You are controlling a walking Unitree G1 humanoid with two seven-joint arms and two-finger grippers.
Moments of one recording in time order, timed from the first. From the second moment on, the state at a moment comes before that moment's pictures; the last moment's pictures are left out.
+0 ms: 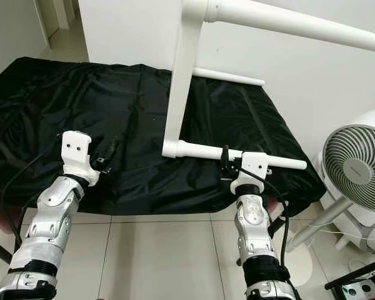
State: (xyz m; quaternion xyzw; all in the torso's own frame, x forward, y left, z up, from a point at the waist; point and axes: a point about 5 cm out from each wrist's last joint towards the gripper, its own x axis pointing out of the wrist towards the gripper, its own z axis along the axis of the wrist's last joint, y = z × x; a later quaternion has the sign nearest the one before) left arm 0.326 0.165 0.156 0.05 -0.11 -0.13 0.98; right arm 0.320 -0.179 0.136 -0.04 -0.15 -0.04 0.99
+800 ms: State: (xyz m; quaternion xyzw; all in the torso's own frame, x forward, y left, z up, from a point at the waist) left arm 0.319 0.170 0.158 0.05 -0.12 -0.12 0.98; right arm 0.325 -0.177 0.139 -0.04 -0.15 -0.03 0.99
